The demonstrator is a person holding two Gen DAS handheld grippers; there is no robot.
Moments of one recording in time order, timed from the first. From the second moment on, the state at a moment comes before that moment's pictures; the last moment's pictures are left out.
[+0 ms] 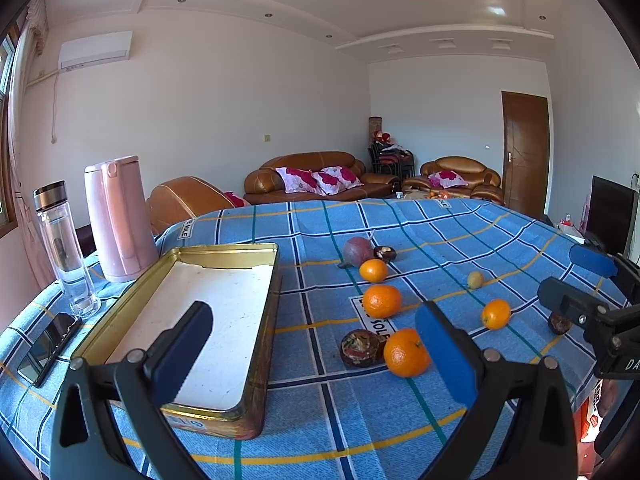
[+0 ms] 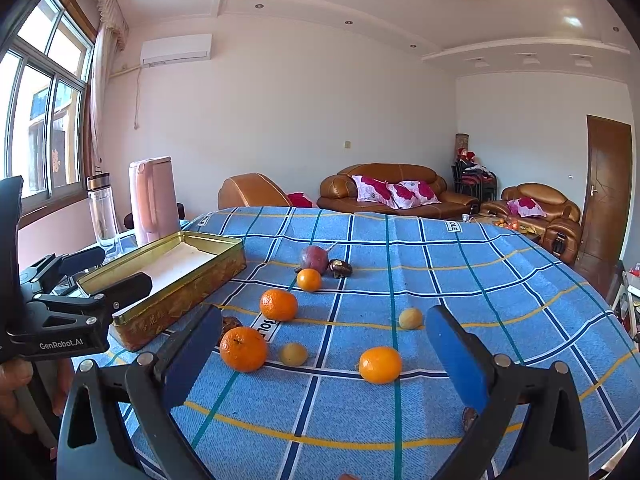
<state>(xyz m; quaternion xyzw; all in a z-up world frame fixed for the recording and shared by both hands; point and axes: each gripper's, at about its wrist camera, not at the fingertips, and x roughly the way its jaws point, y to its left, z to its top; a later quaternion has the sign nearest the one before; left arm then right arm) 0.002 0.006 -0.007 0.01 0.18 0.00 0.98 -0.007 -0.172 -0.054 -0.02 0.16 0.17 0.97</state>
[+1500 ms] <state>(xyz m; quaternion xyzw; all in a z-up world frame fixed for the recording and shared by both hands) 0.009 -0.007 -0.020 0.03 0.19 0.00 0.98 -0.003 -0.177 -0.067 -0.02 0.18 0.16 0.97</state>
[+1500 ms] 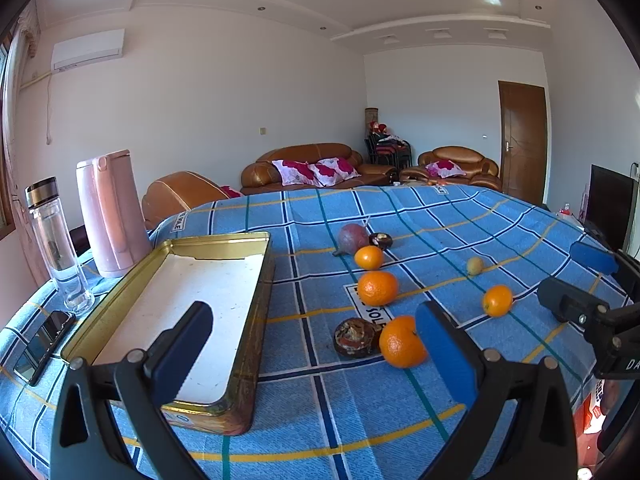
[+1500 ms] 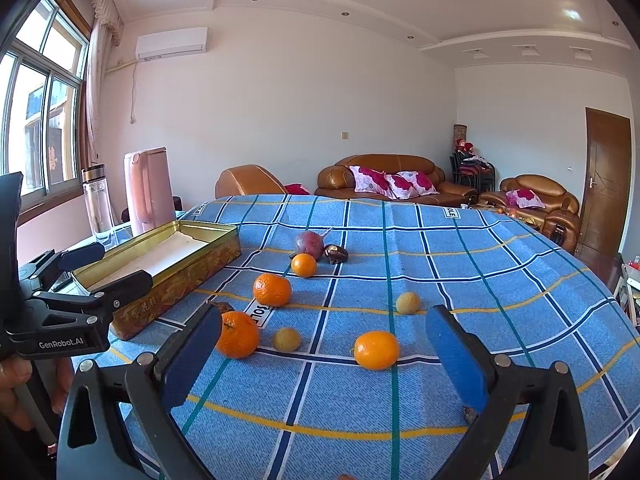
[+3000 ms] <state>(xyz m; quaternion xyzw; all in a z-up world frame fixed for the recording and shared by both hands) 0.081 -0.076 -0.067 0.06 0.34 -0.12 0.93 0.036 -0.273 -0.144 0.03 0.28 0.10 0.96</state>
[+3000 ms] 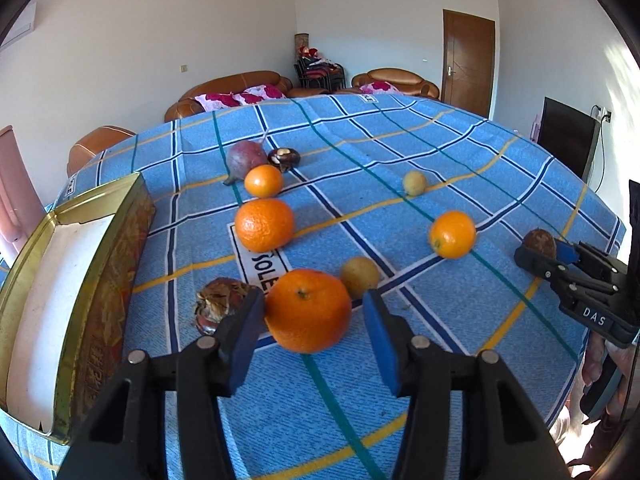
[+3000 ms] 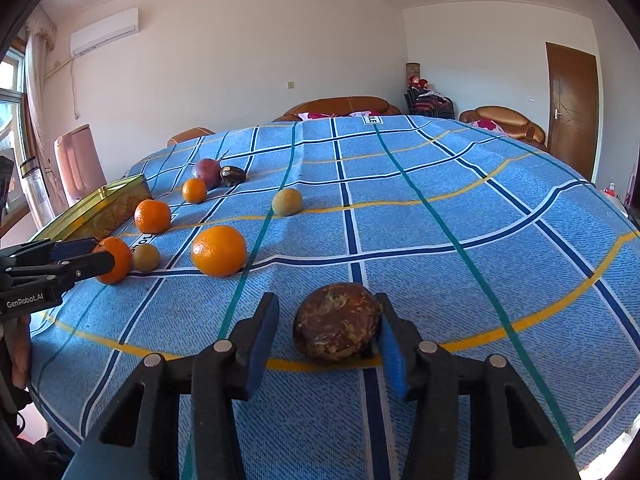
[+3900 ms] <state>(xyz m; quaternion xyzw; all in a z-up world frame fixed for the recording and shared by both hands) 0.074 -0.068 -0.061 0.04 0.31 -0.13 0.94 0.014 -0.237 -0.124 0.01 0.23 0.17 0.96</state>
